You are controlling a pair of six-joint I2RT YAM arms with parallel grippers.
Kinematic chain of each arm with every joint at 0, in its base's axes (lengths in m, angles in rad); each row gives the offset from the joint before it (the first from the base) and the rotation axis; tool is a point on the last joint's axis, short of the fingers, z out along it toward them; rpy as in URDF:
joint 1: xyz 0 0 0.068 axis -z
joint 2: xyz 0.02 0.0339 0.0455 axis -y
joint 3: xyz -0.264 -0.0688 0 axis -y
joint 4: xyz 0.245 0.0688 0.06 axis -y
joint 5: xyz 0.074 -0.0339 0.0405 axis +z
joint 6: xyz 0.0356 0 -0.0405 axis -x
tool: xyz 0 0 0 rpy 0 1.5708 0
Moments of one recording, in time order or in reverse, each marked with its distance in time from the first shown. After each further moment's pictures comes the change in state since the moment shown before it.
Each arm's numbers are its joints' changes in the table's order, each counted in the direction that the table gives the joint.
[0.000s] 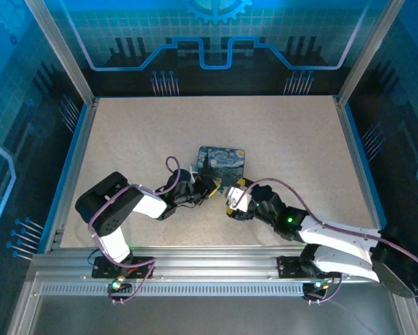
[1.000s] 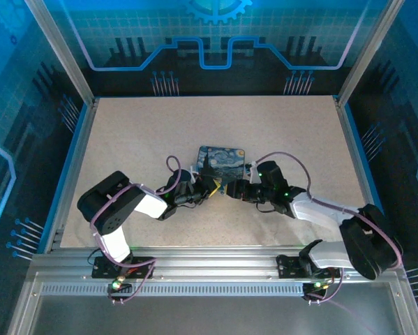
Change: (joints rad) left arm 0.000 -0.017 0.000 0.025 0.000 -0.029; right arm 0.343 -0.224 0.175 -0.100 0.619 -1.282
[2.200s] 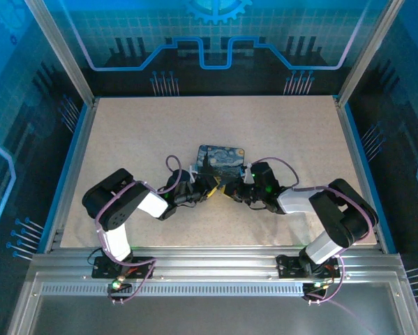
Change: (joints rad) left arm -0.016 -0.054 0.000 0.074 -0.008 0.001; right arm -0.004 -0.299 -0.025 0.373 0.107 -0.317
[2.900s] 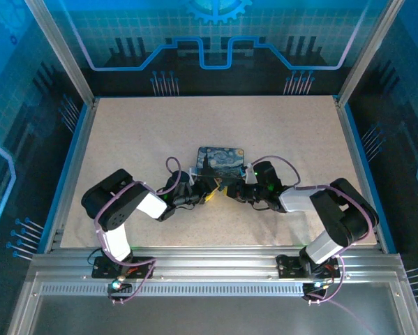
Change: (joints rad) left arm -0.003 0.006 -0.021 -0.022 -0.028 -0.018; right arm 0.045 -0.001 0.000 -0.049 0.072 0.164
